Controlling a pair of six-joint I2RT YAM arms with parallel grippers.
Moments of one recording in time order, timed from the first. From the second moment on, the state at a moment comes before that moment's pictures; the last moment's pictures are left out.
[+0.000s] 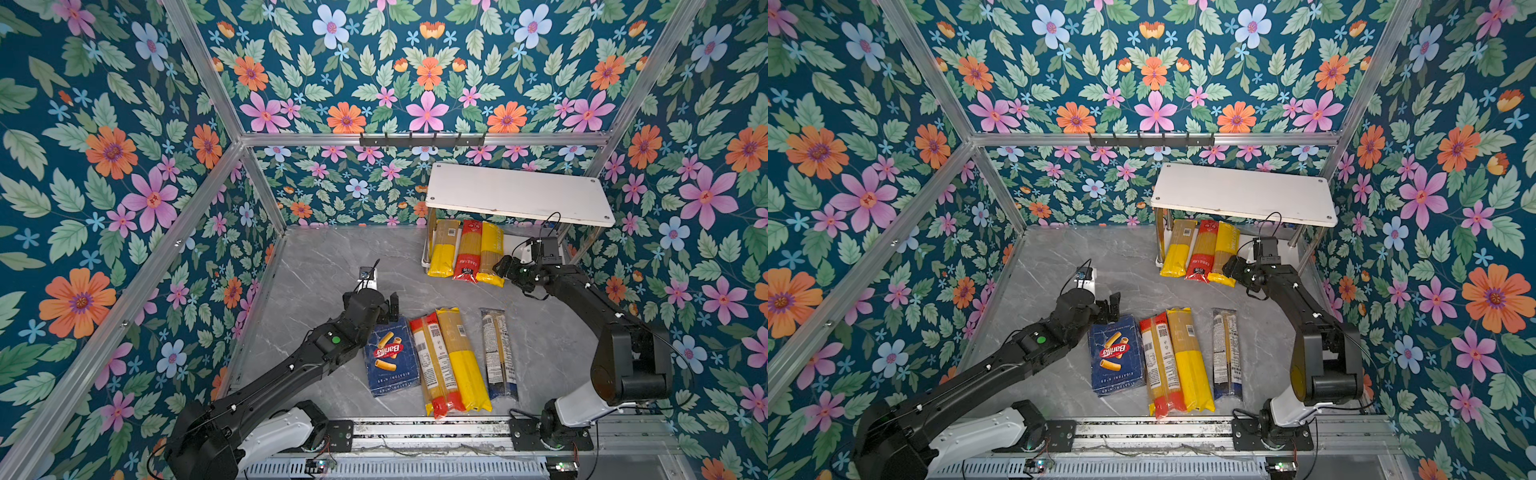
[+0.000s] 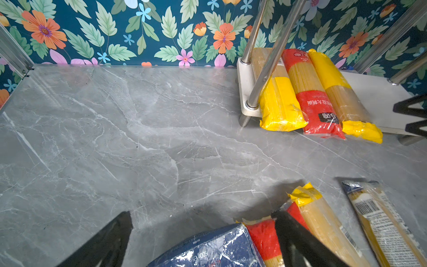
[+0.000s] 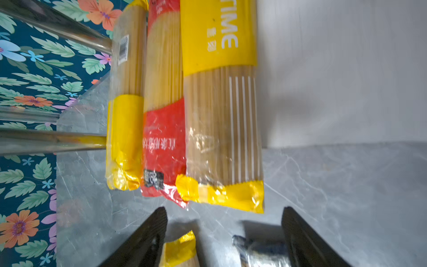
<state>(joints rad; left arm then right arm) -0.78 1.04 0.74 -0.24 -0.46 -0.40 0.03 1.52 1.09 -0.45 -0.27 0.52</state>
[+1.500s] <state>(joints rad) -0.89 0.98 0.63 -0.24 -0.32 -0.55 0.61 1.11 0.54 -0.85 0.00 0.92</state>
